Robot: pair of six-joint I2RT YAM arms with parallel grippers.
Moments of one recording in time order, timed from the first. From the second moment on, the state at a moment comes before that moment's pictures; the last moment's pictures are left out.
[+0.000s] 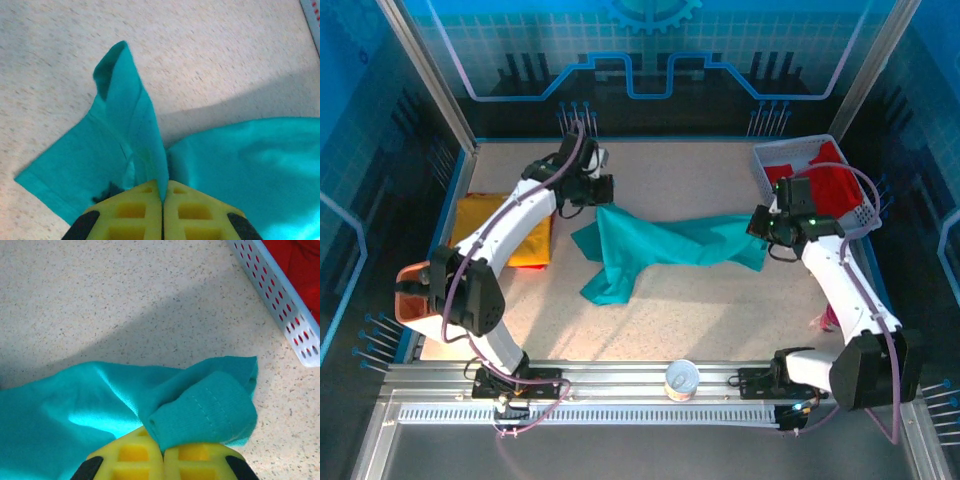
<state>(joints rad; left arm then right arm) -0.32 1.72 1.56 -0.78 0.15 -0.37 0.09 1.24 1.06 -0.73 -0.05 0.46</state>
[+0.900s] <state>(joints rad) -0.53 1.40 0.92 -0.72 0.10 -0.56 0.09 1.48 1.01 -0.62 -0.08 0.44</state>
